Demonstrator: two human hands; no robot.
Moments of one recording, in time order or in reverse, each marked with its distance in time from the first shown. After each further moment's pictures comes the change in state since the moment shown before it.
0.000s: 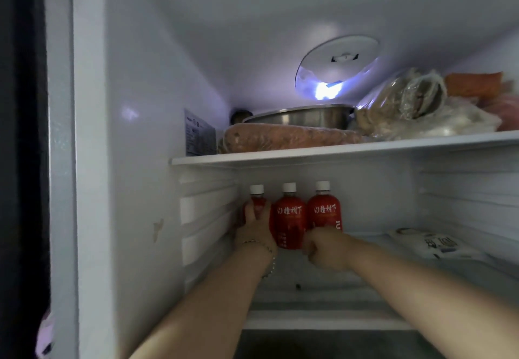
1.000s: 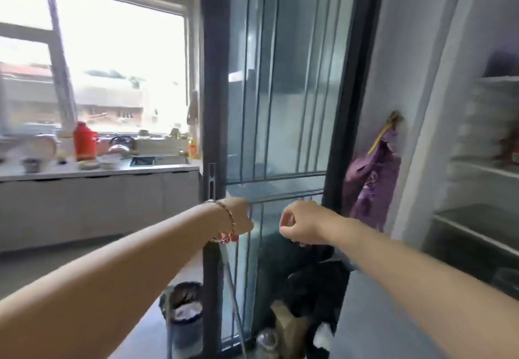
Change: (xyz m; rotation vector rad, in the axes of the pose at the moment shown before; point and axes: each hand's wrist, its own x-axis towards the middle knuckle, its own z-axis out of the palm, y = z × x) left_hand -0.606 -0.024 -0.200 0.258 -0.214 -1.045; right_hand -0.395 -0.278 0.072 0.114 -0.428 -0.966
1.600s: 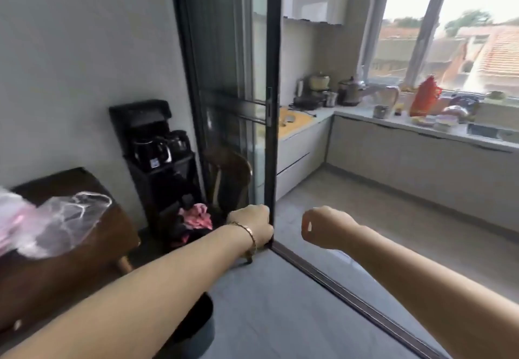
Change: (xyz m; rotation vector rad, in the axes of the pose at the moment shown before) left_hand -0.518 -0.503 0.082 -0.115 0.320 -1.090; right_hand -0.092 -0.638 0.299 -0.210 -0.248 -0.998
